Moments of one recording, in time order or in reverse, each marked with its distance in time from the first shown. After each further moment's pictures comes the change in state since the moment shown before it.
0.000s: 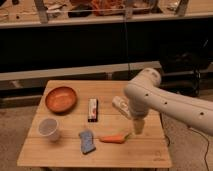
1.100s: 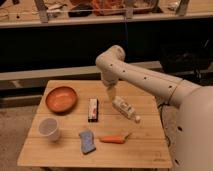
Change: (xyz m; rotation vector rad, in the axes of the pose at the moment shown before) arm -0.064 -0.213 0.021 0.127 -0.067 -0.220
